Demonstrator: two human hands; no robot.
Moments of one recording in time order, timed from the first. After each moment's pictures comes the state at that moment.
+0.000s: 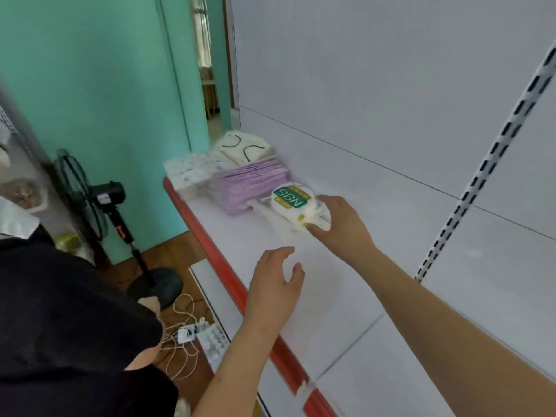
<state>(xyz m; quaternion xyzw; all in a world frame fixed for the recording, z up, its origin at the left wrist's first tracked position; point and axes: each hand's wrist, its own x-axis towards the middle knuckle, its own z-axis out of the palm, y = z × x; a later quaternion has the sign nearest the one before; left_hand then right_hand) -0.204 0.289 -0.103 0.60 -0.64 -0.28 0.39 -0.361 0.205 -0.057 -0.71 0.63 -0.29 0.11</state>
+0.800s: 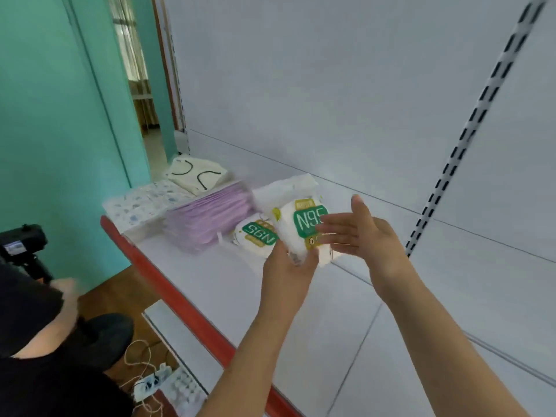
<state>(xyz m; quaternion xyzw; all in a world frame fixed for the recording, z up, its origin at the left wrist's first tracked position) -0.239 0.224 -0.058 0.44 -0.60 -0.45 0.49 -0.368 0.262 0.014 -0.45 0.61 -0.56 0.34</state>
